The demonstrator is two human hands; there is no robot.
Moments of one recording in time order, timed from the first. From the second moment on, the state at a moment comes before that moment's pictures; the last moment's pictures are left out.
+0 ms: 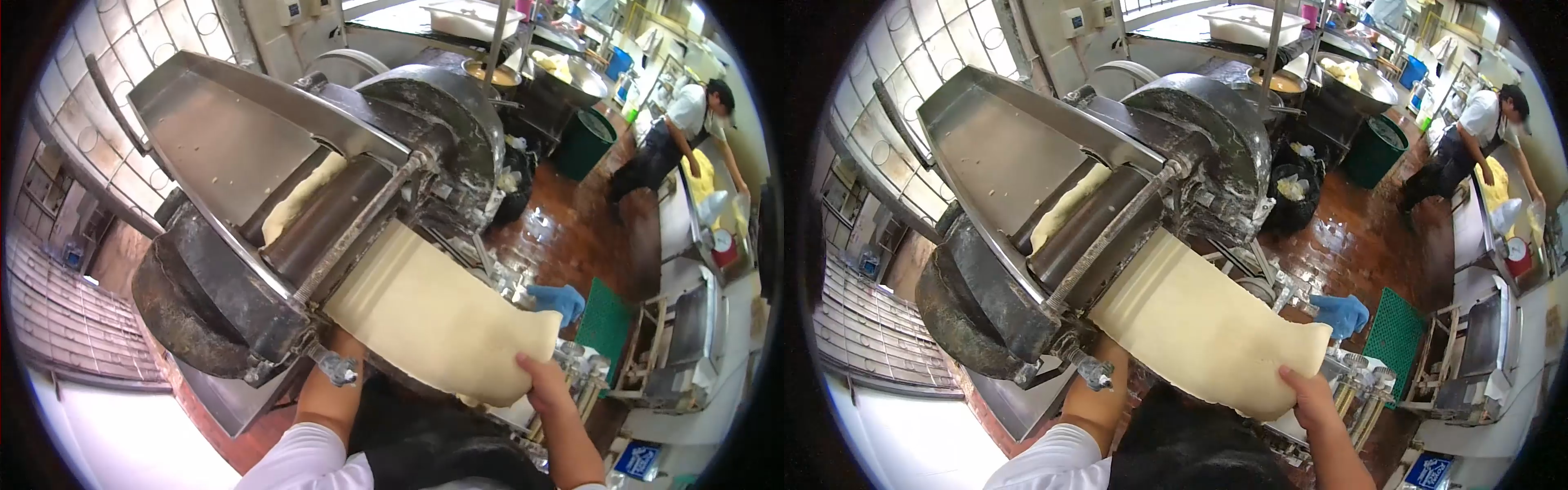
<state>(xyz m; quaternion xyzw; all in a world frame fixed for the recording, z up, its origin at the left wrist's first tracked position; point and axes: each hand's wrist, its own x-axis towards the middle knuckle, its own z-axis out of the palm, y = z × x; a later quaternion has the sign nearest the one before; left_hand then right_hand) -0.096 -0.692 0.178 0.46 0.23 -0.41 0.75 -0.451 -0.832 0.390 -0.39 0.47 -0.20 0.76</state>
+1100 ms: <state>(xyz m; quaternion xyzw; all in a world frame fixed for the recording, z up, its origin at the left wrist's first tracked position) -0.390 -0.759 0.262 0.34 -0.35 -0.63 0.61 -0.513 -0.834 0.333 -0.28 0.47 -0.27 0.79</state>
